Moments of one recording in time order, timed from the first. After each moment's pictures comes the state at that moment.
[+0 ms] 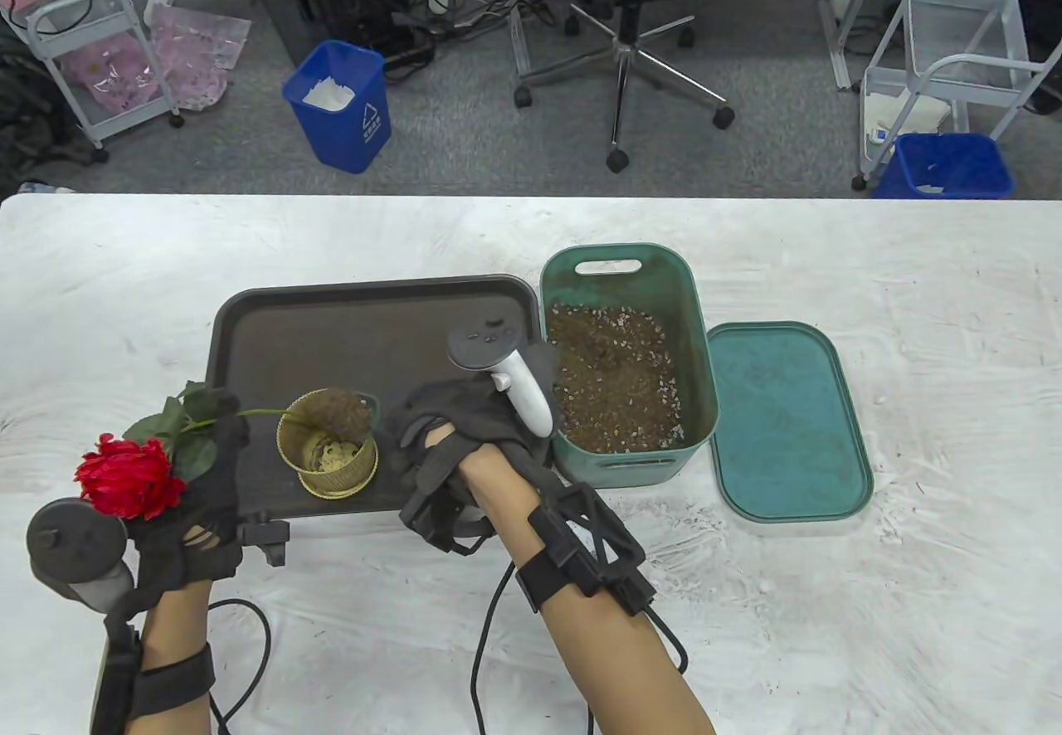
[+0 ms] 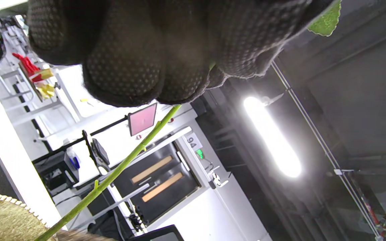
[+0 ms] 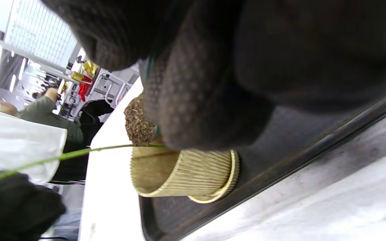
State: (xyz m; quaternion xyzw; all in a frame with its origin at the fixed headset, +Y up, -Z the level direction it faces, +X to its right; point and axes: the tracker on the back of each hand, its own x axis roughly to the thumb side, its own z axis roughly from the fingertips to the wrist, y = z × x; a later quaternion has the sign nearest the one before) left_hand -0.364 -0.652 -0.197 0.28 0.00 0.50 0.82; right_hand -0.071 -0.637 -0.291 -0.01 0.31 0.85 0.42
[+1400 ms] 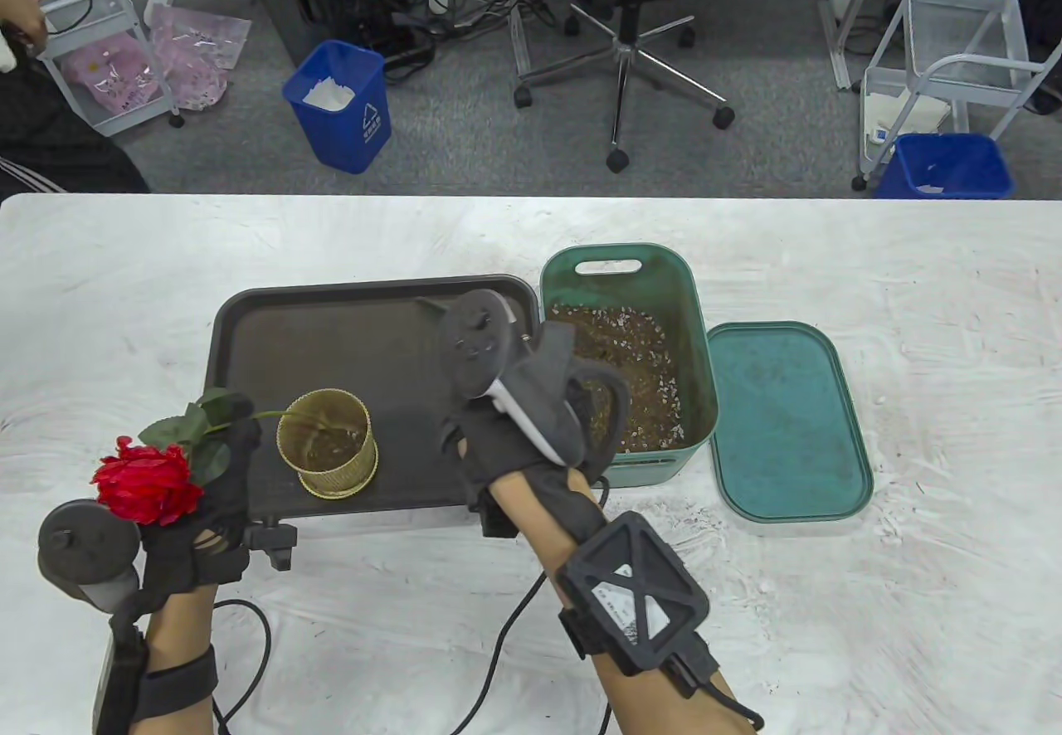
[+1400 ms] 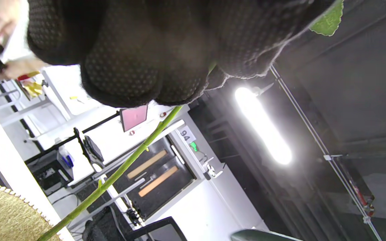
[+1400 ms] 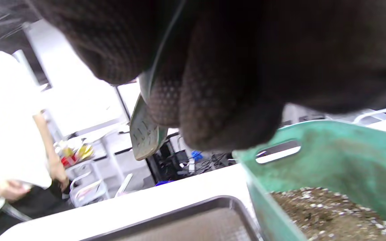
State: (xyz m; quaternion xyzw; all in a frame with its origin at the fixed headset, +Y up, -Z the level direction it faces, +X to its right) left_hand -0.358 -0.654 -0.197 0.28 -0.02 0.48 0.83; right_hand -0.006 -0.496 -0.252 -0.05 -0.02 0.98 0.21
